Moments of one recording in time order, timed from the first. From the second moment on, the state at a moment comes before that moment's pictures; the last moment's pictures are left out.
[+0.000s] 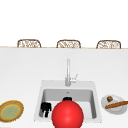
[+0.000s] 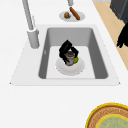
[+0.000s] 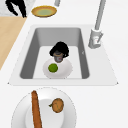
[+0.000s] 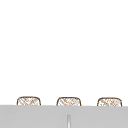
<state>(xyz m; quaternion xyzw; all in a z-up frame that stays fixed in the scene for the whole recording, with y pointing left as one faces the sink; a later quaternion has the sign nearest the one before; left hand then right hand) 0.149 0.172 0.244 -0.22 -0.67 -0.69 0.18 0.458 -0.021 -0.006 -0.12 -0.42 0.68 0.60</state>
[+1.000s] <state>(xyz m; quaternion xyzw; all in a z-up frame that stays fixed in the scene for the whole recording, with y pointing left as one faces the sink) 0.149 0.172 0.244 -0.22 -0.67 -0.69 0.18 0.506 0.000 -0.045 -0.10 -0.33 0.71 0.62</state>
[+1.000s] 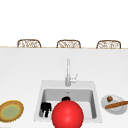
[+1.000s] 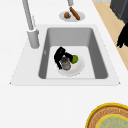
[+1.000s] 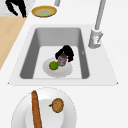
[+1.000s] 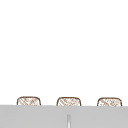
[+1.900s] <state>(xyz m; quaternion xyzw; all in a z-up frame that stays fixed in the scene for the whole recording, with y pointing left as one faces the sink) 0.149 0.172 0.244 -0.22 -0.67 -0.69 0.18 0.507 -0.029 0.025 -0.09 -0.33 0.72 0.61</state>
